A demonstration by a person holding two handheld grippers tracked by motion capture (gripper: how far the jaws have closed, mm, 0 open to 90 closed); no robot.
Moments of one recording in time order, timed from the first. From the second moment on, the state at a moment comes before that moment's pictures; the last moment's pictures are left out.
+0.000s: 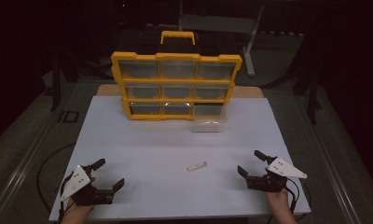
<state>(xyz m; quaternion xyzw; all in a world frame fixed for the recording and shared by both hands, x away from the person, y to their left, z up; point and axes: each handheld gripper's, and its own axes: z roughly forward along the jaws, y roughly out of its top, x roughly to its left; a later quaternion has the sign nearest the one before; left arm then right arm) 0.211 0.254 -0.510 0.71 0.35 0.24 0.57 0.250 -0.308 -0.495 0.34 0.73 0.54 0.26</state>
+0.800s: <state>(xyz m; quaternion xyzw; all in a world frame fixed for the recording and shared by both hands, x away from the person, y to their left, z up) 0.209 0.252 -0.510 0.71 0.34 0.23 0.57 0.246 -0.307 -0.492 0.34 0.73 0.54 0.25</state>
